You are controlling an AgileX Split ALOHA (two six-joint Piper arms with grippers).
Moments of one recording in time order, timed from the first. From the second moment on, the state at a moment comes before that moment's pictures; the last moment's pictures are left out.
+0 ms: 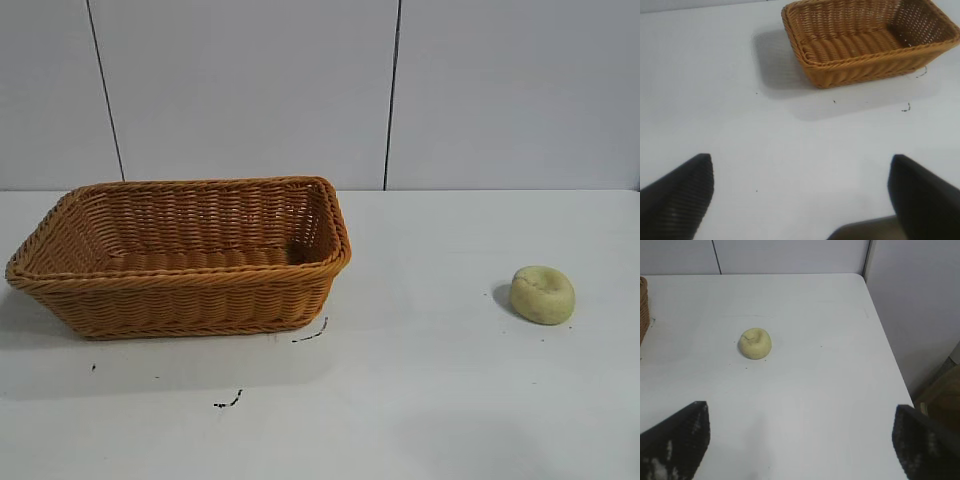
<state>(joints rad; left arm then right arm) -0.06 -0.01 -0.50 -0.09 1.07 0.12 0.02 0.03 -0.50 -0.12 1.03 0.12</state>
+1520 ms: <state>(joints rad) -0.06 -0.01 -0.50 -0.09 1.07 0.12 0.02 1.61 -1.11 -0.12 0.86 0.02</state>
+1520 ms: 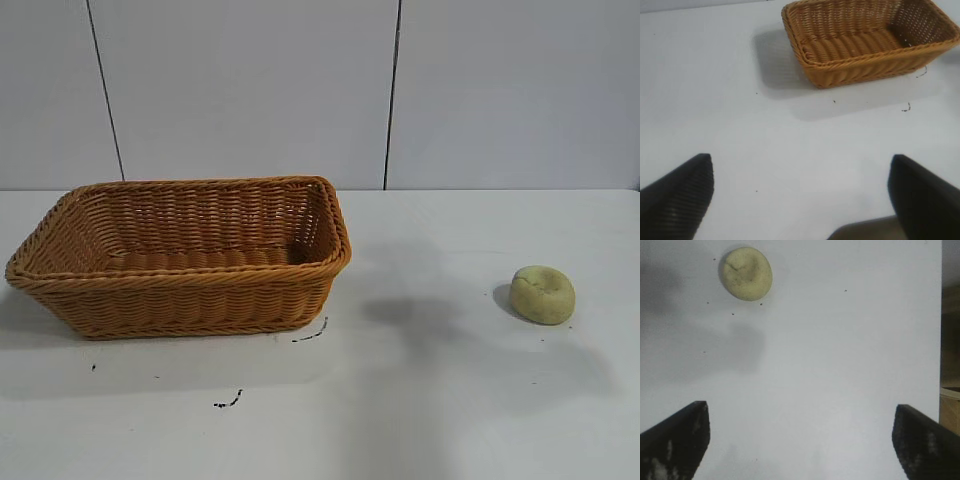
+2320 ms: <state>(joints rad) -0.06 -0.01 -0.50 -0.09 1.07 0.12 0.09 2.01 -1.35 -0.02 0.79 -0.02</state>
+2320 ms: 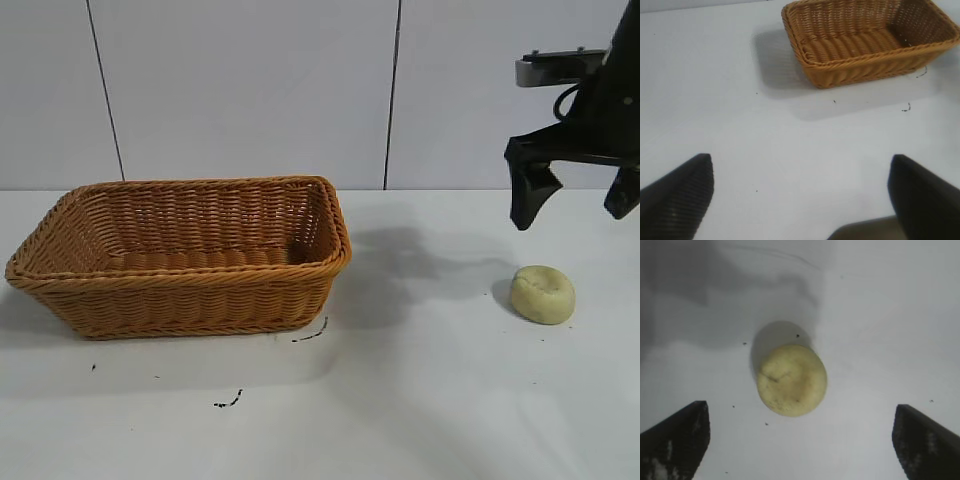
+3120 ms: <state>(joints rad) -0.06 -0.01 -0.50 -0.09 1.07 0.12 0.09 2.13 -1.35 0.00 0.72 -0.02</state>
